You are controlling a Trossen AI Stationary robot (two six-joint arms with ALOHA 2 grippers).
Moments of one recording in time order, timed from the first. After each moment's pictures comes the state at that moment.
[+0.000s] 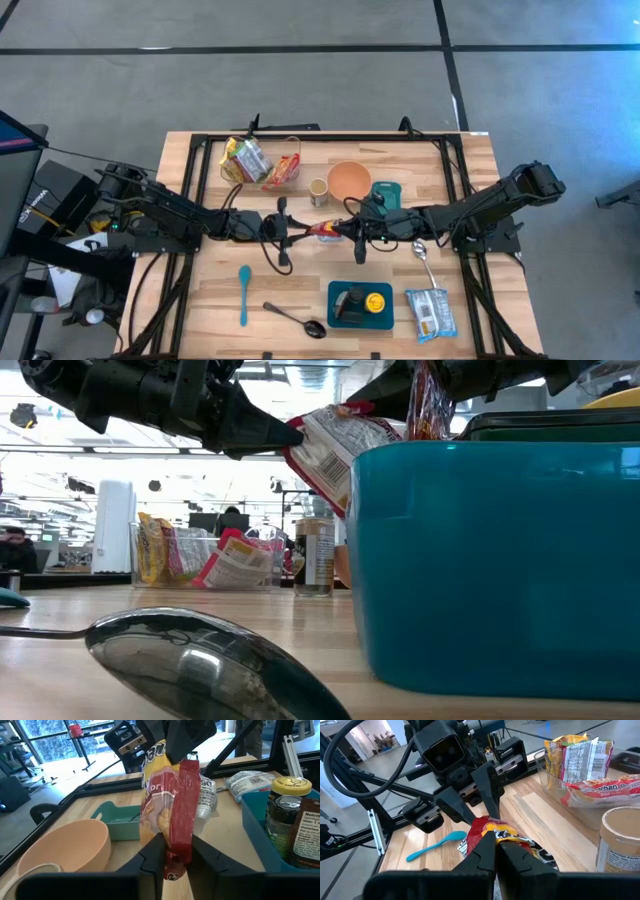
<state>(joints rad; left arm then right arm) -0.22 1.45 0.53 0.73 -0.32 0.12 0.25 1.43 0.73 0.45 0.36 0.43</state>
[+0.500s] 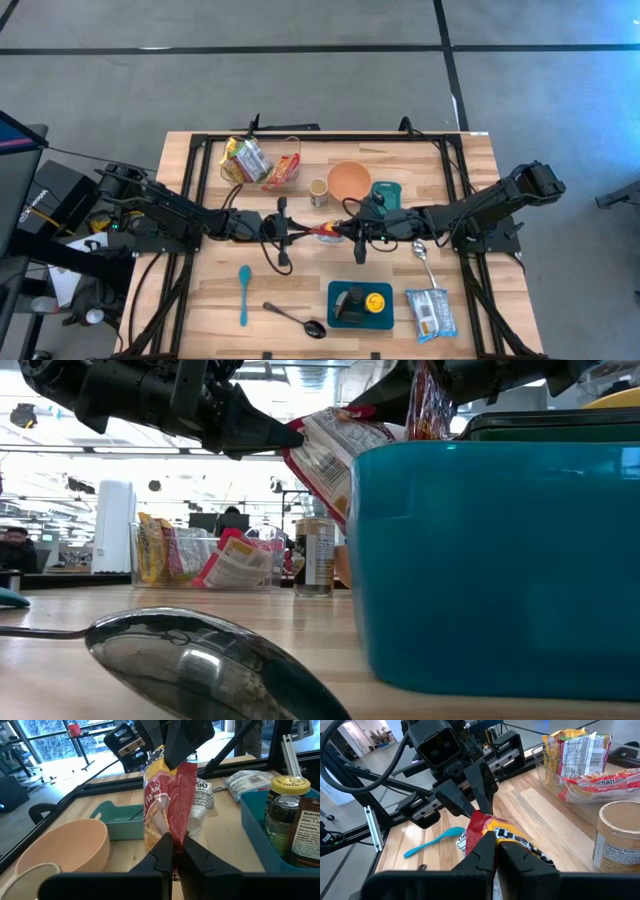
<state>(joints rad) -0.22 1.45 0.53 0.73 -0.32 0.12 0.25 1.43 0.73 0.42 0.36 0.45</state>
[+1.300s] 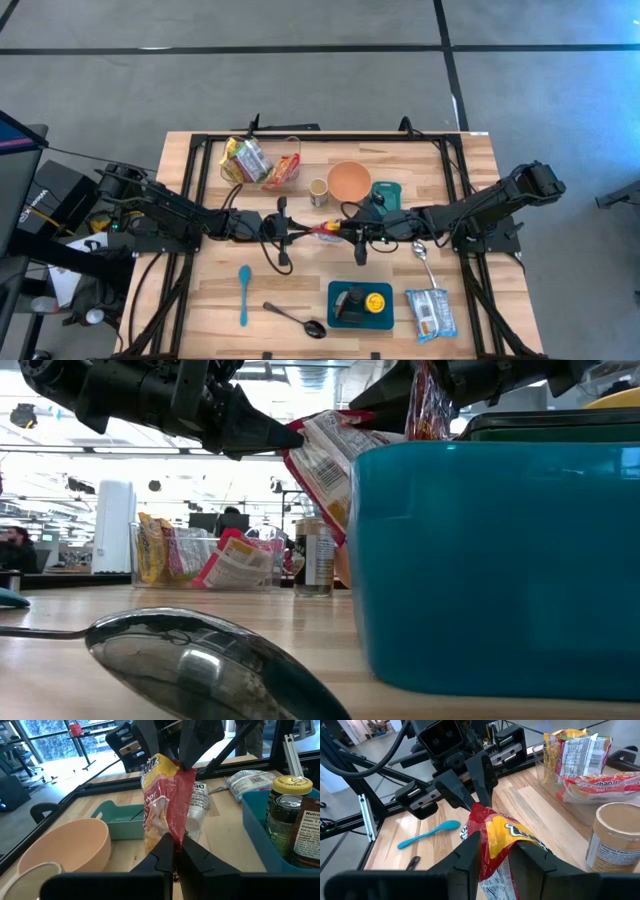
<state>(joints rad) -0.22 1.45 0.53 0.73 -0.32 0.12 0.25 1.43 0.73 0.39 0.36 0.39</state>
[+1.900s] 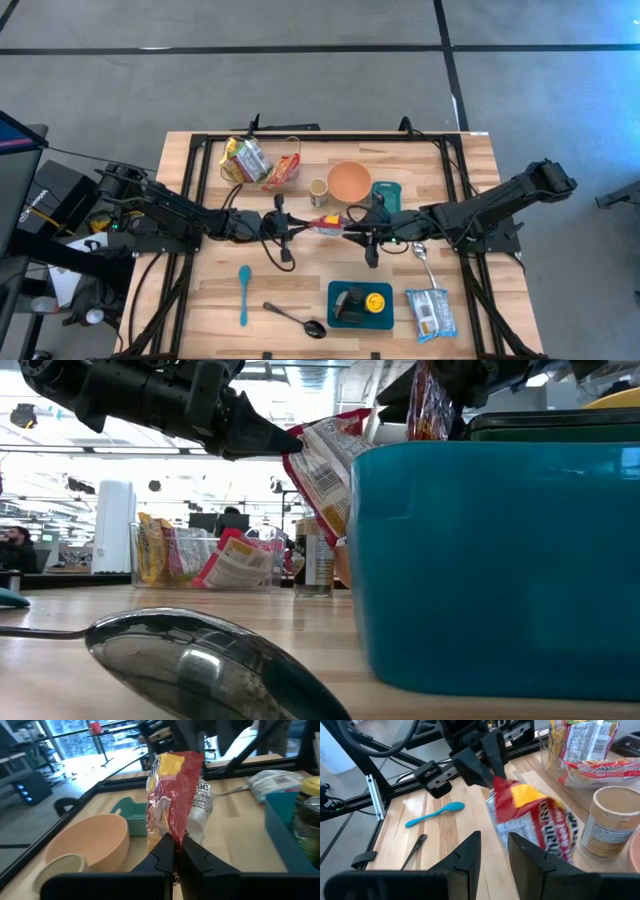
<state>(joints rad) -0.22 1.45 0.53 0.73 -0.43 0.12 0.28 1.31 0.73 0.20 0.34 0.41</state>
